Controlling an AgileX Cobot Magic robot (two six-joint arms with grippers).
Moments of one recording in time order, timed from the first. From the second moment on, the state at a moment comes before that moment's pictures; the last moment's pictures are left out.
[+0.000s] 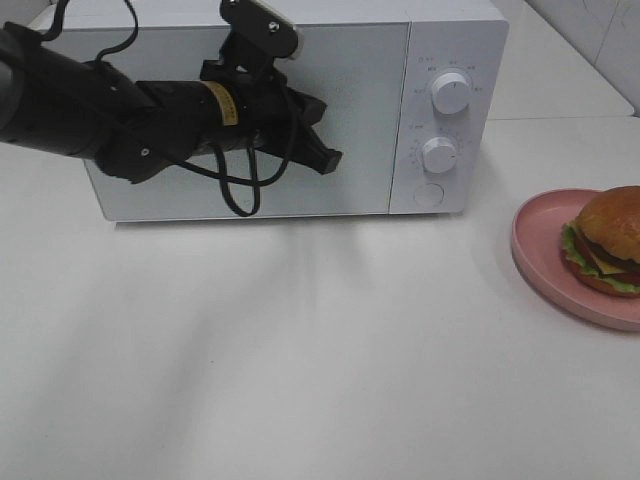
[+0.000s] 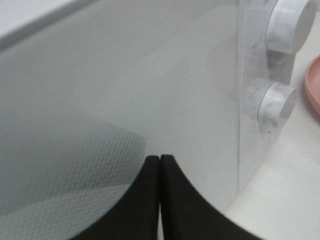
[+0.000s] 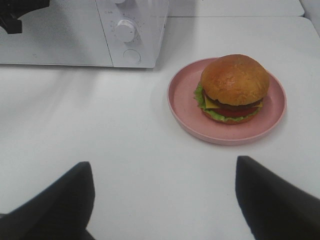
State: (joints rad) left arm -0.61 2.03 -1.24 0.32 -0.36 -0.05; right arm 0.23 0.00 -0.50 -0.06 1.02 0.05
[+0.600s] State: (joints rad) left arm -0.79 1.93 -1.42 0.25 0.30 -0.05; right arm 0.23 0.00 -0.50 -0.06 1.02 0.05
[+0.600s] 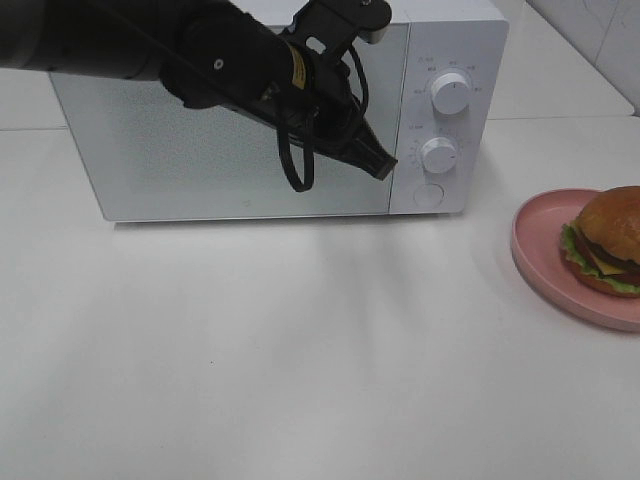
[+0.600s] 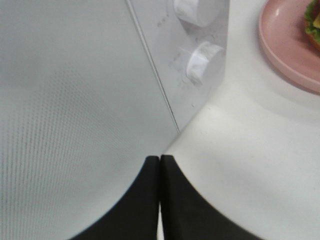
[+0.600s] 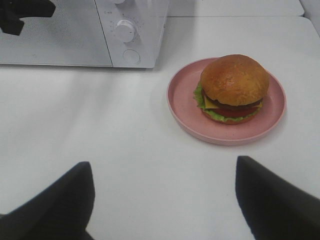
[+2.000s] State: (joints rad) left arm -0.20 1.16 -1.09 0.13 1.20 -0.04; right arm 0.23 0.00 -0.50 -0.06 1.02 0.05
